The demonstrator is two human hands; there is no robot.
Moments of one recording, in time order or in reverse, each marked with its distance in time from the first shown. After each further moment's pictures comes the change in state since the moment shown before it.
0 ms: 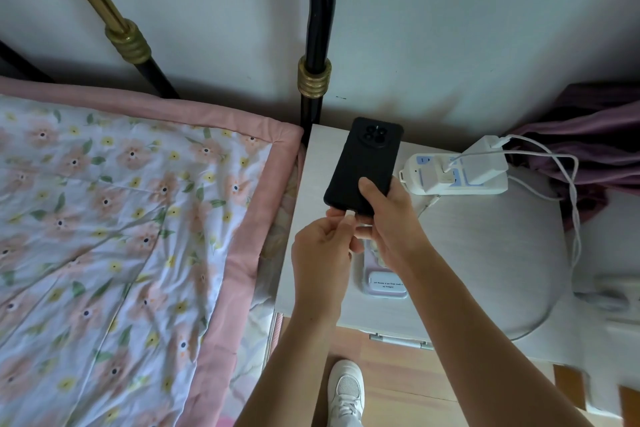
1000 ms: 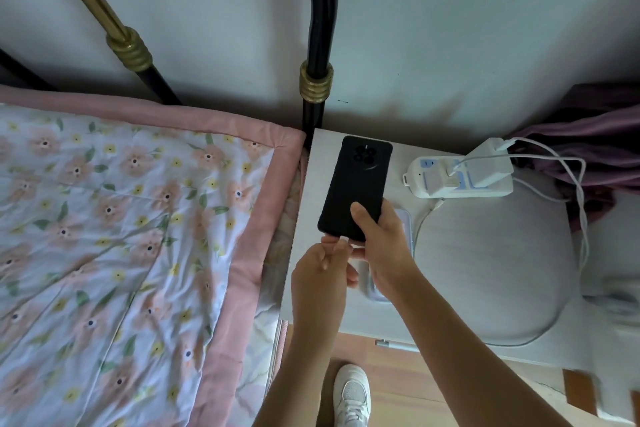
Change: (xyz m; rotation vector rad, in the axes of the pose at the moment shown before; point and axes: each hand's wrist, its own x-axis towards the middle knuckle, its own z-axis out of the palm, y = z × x) left_hand -0.003 -0.025 -0.011 0.217 0.021 -0.089; right_hand -0.001 0.037 0.001 -0.040 0.029 -0.032
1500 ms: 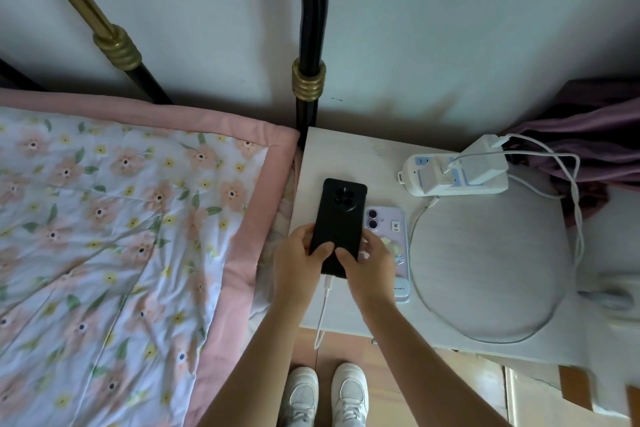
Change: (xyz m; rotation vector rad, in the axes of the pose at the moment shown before) left_hand 0.064 -0.043 -0.003 0.116 -0.128 0.146; right_hand -0.006 0.061 -0.005 -0.451 0.297 -0.005
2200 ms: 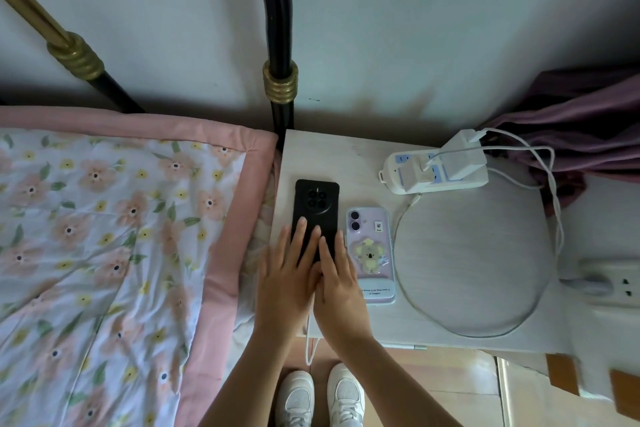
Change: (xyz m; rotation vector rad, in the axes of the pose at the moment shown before) left_hand -0.014 -0.027 0.008 1.107 0.110 0.555; right_hand -0.023 0.023 0.007 -0.540 -0.156 -0.434
